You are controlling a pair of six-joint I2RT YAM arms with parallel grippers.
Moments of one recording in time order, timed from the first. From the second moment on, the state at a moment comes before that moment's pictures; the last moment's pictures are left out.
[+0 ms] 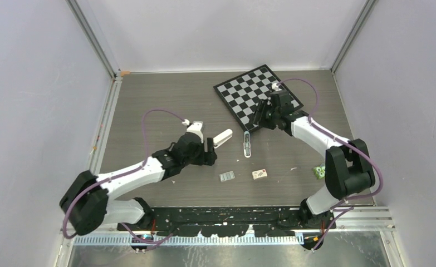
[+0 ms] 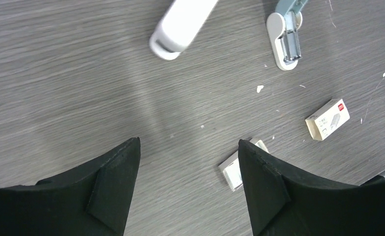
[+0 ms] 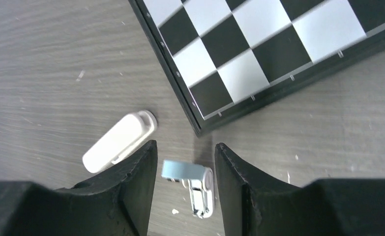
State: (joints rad) left arm -0.78 1.17 0.63 -0.12 -0.16 -0.58; right arm 0.34 1.54 1.01 -0.22 -0.09 0.55
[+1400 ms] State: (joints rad) left arm -1.04 1.90 1.01 0.25 -0.35 -0.54; right arm 0.28 1.81 1.19 -0.29 -0.45 0.55
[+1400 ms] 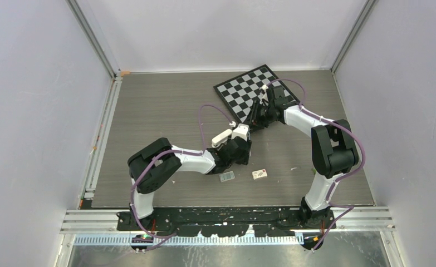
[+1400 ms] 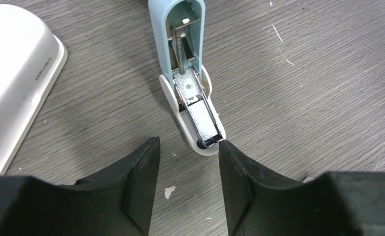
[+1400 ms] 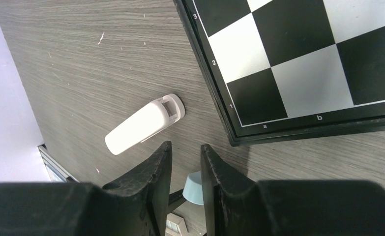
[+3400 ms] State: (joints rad) left arm -1.04 1.89 1.01 0.23 -0.37 -0.41; right arm 0.27 1.82 1.20 -0.36 -0.53 0.52
